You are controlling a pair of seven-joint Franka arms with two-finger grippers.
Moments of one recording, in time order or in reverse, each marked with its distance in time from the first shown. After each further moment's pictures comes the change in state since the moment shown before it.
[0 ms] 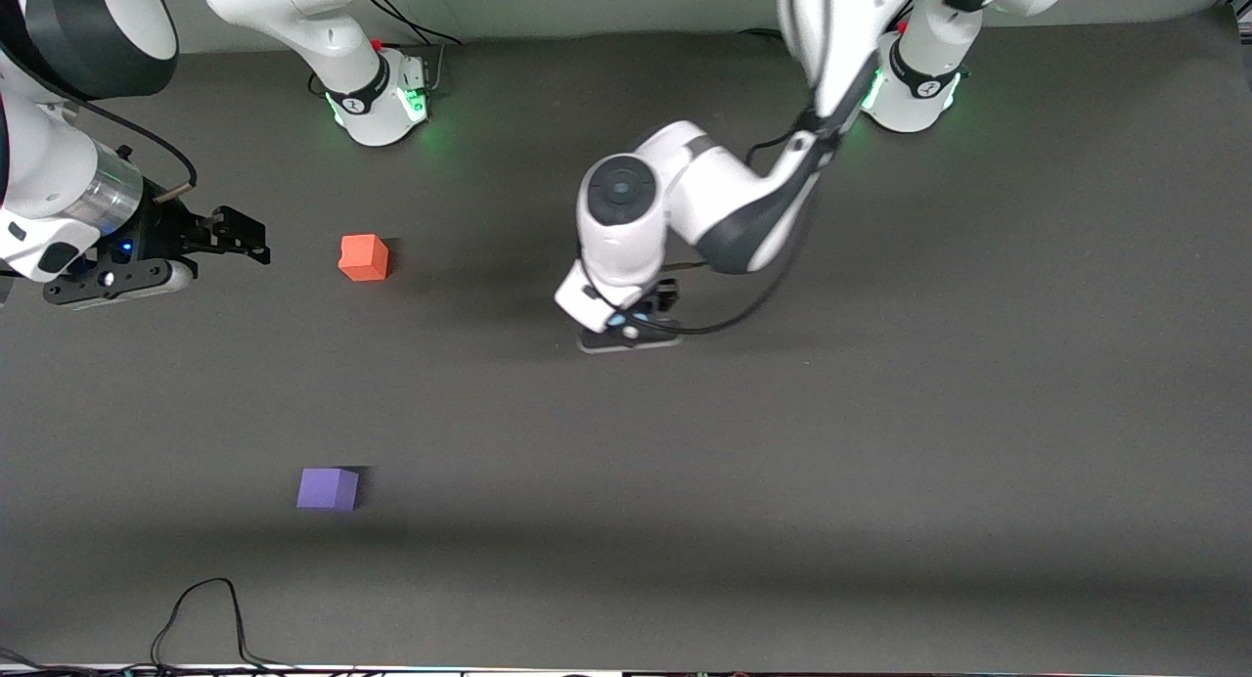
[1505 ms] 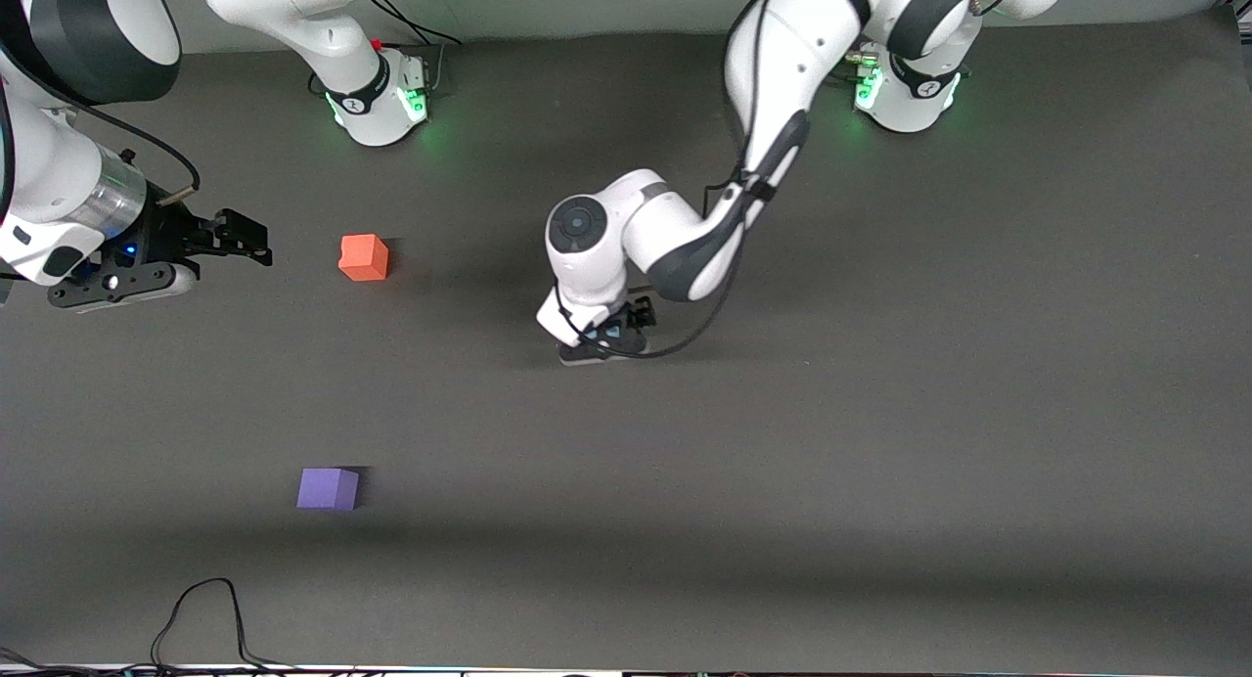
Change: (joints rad) left arm 0.018 0.112 0.012 0.078 0.048 0.015 -0.039; right arm 0.000 0.009 0.000 0.000 0.000 0.000 0.000
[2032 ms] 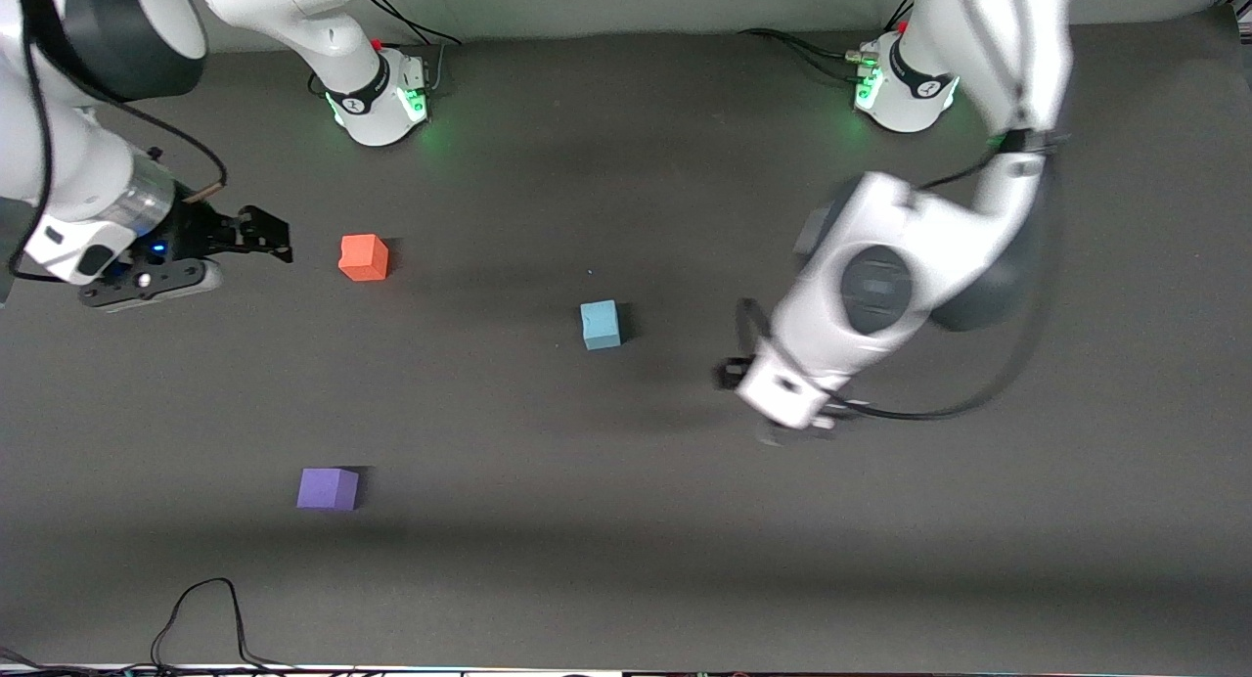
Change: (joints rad) left arm 0.424 -0.310 -0.016 -0.110 -0.131 -0.265 0.416; right arm 0.088 0.001 0.004 0.002 0.002 0.001 0.066
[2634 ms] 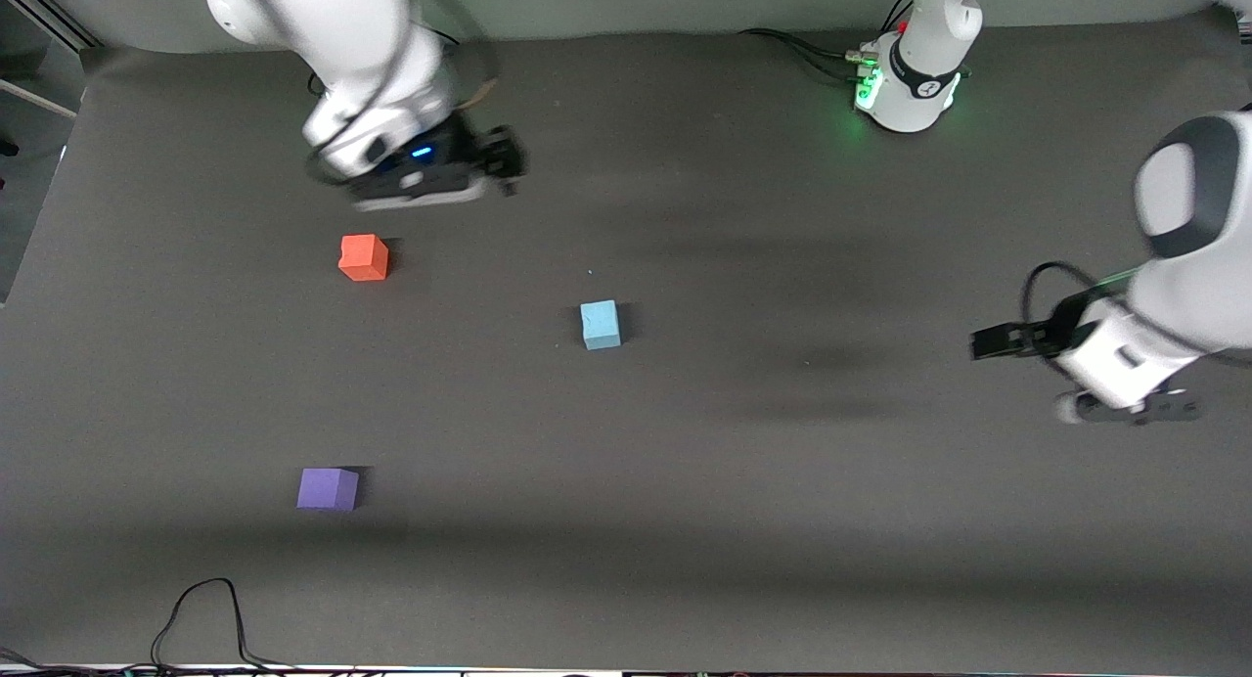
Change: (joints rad) left arm 0.371 -0.291 0.001 -0.246 0.001 -0.095 0.524; right arm 0.549 0.151 0.017 0.228 0.043 0.015 0.739
